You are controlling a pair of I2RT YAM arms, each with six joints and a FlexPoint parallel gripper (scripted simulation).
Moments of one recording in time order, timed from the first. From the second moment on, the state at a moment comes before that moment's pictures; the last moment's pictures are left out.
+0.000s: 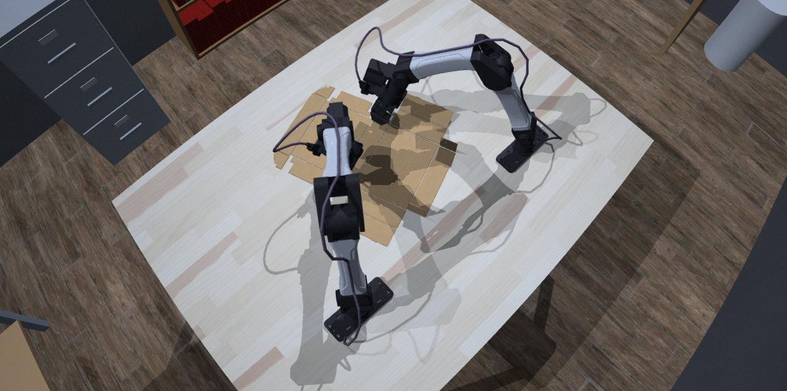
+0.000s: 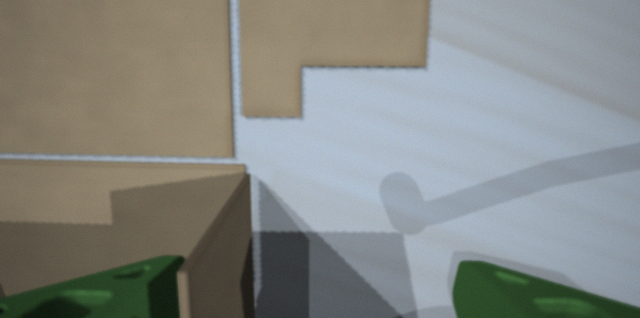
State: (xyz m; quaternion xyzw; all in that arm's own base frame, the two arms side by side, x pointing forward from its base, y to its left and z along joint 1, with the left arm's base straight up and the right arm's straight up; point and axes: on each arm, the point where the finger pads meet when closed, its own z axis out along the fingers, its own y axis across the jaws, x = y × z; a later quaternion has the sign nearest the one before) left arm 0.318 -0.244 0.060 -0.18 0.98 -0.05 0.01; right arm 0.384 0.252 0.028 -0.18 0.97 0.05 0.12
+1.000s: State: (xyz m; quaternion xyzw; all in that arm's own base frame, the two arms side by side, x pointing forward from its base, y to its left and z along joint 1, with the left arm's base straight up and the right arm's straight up) left arm 0.307 -0.209 0.085 -0.19 0.98 -0.05 0.01; right arm 0.386 0.259 0.079 -0.18 0.97 0.07 0.13
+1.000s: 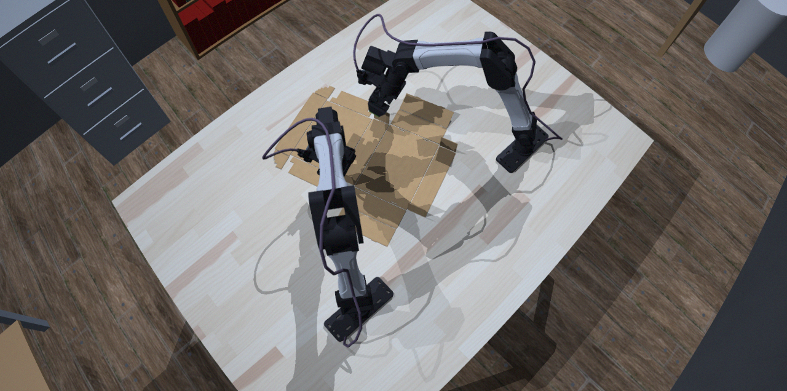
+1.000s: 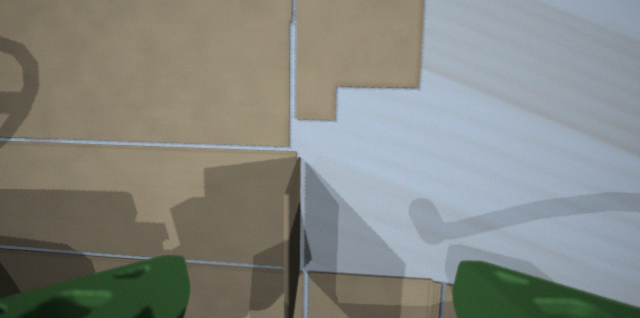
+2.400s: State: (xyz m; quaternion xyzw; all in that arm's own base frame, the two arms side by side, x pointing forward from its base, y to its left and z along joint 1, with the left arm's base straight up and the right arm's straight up) left arm 0.082 -0.251 0.113 -0.14 0.99 -0.06 0.00; right arm 0.191 0.140 0.108 -0.19 0.98 0.05 -0.02
